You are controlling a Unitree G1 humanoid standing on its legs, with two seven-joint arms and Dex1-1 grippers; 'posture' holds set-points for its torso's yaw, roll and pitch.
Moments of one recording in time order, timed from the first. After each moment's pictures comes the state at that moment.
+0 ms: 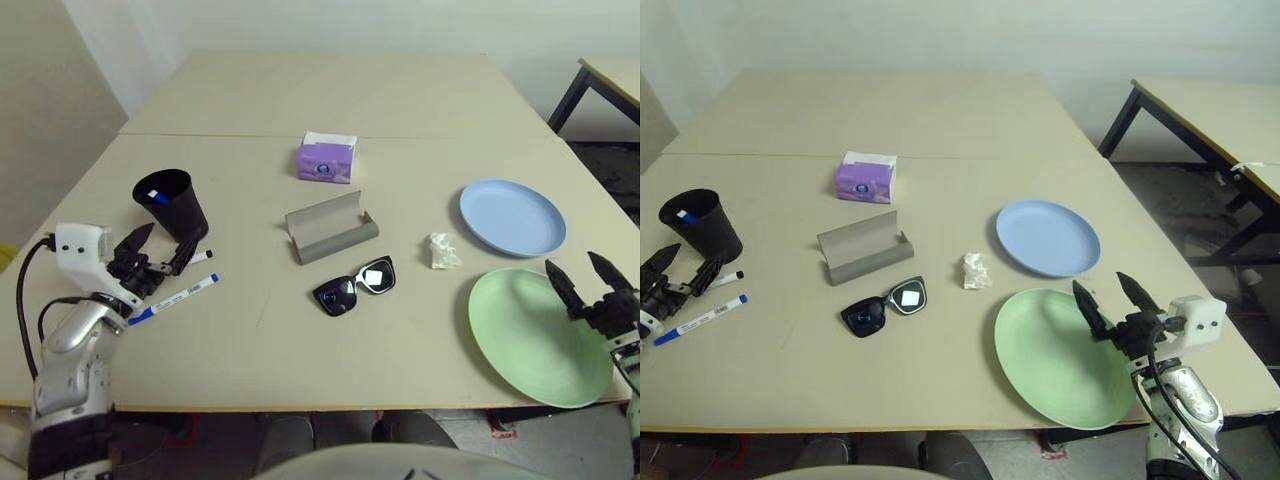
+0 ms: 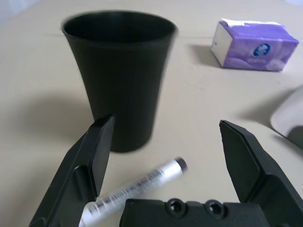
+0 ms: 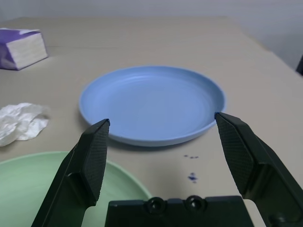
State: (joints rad) left arm 0.09 0.50 0.45 -0.03 -0.44 0.17 -0.53; right arm 0.06 -0.52 -0.51 0.41 0.50 -0.32 0.82
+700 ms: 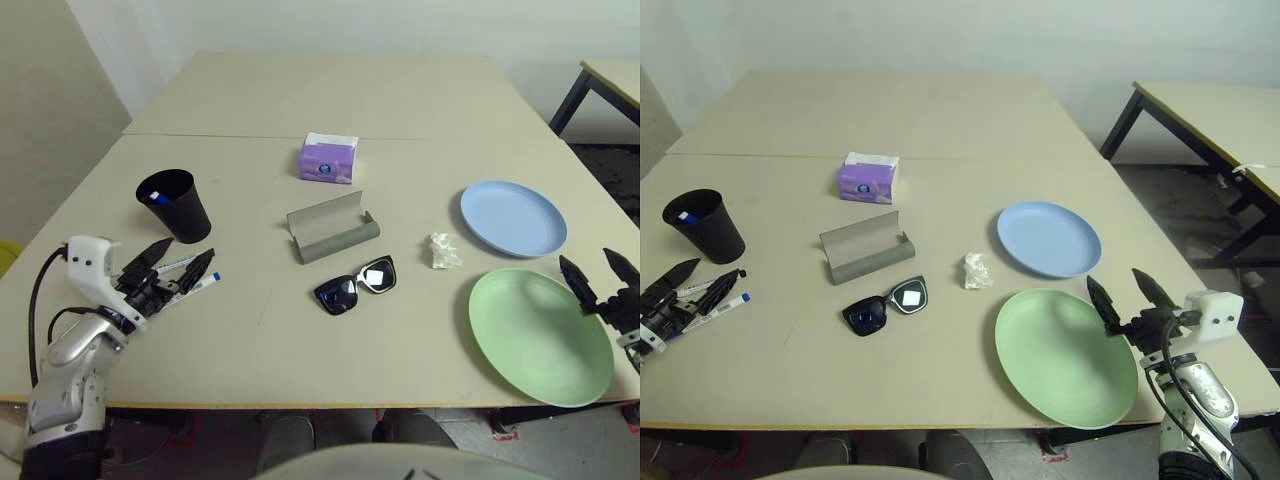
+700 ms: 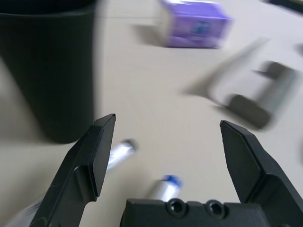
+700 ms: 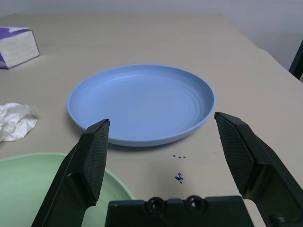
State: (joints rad) left arm 0.09 0.61 0.38 0.06 -0.51 0.17 -0.90; right arm 0.04 -0.54 -0.51 0.47 0.49 -0.32 0.82
